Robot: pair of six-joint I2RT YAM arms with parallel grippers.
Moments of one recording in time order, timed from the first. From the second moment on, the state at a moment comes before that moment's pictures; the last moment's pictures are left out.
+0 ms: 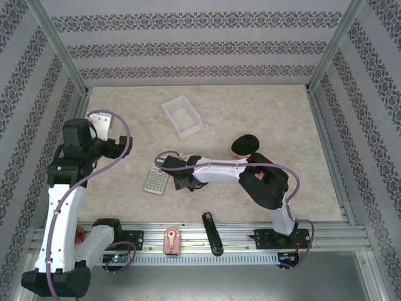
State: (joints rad) left arm 0.04 0.88 1.12 -0.86 0.15 0.15; right arm 1.06 2.01 1.35 -0.71 0.28 0.84
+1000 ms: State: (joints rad) left arm 0.04 0.91 1.15 -0.87 0.15 0.19; right arm 1.10 1.94 1.22 -0.56 0.26 0.81
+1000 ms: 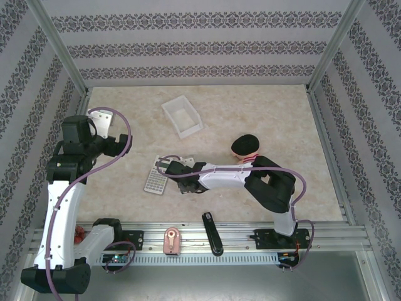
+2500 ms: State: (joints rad) left arm 0.04 1.02 1.15 -0.92 0.24 0.33; right arm 0.73 2.08 1.85 -0.75 0.09 0.39
